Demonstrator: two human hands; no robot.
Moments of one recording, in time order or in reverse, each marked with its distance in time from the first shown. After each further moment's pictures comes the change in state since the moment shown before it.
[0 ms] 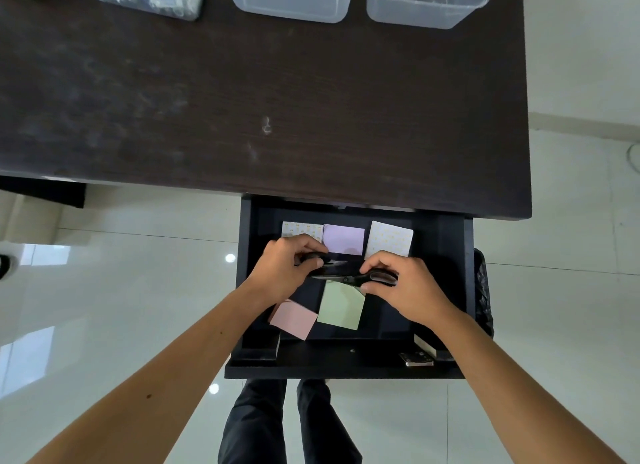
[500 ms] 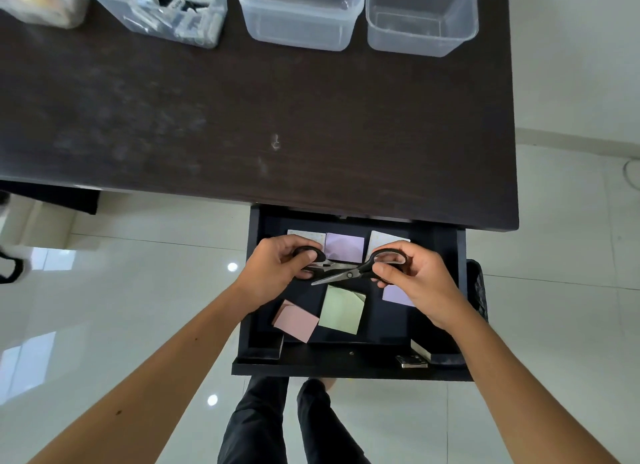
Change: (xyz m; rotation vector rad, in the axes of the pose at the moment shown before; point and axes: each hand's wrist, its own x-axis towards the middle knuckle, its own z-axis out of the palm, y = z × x) left_hand -0.019 0.012 -0.026 -0.440 0.007 -0.071; right_hand -0.019 -0.038 -0.030 0.539 0.077 0.009
